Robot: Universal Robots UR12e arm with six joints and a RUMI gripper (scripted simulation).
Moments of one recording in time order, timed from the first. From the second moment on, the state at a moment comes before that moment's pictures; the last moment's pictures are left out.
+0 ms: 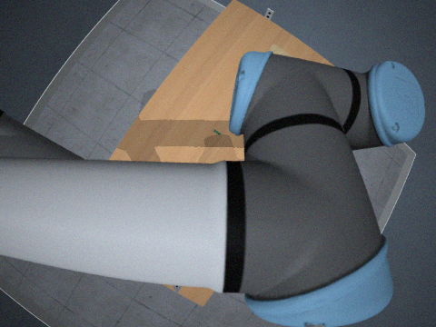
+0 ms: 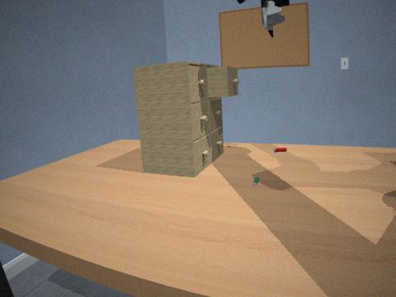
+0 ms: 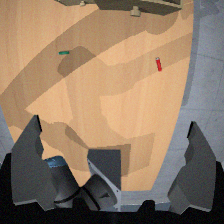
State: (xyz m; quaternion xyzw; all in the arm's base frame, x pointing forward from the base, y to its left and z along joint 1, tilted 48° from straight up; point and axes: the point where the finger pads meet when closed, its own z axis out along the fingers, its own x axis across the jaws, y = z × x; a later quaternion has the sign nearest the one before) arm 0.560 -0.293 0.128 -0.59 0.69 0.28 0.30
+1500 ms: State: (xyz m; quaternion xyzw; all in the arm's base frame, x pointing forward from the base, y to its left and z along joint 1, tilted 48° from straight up) arm 0.487 -0.283 0.094 -0.59 0.69 0.28 0.29
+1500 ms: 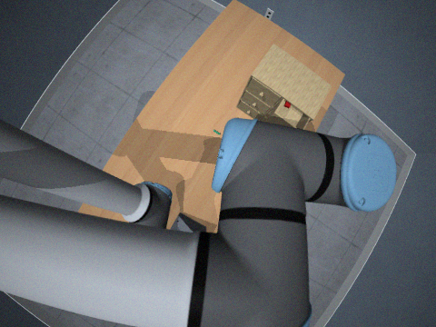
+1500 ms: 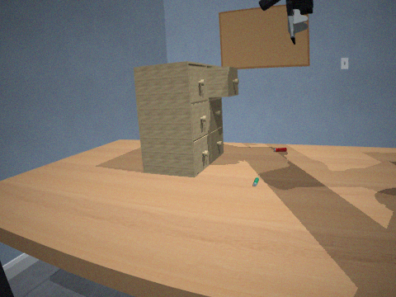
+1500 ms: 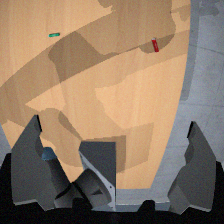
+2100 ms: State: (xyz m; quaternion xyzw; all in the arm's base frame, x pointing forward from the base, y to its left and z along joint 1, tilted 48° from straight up) arm 0.487 -0.281 0.092 -0.59 0.70 0.28 0.30
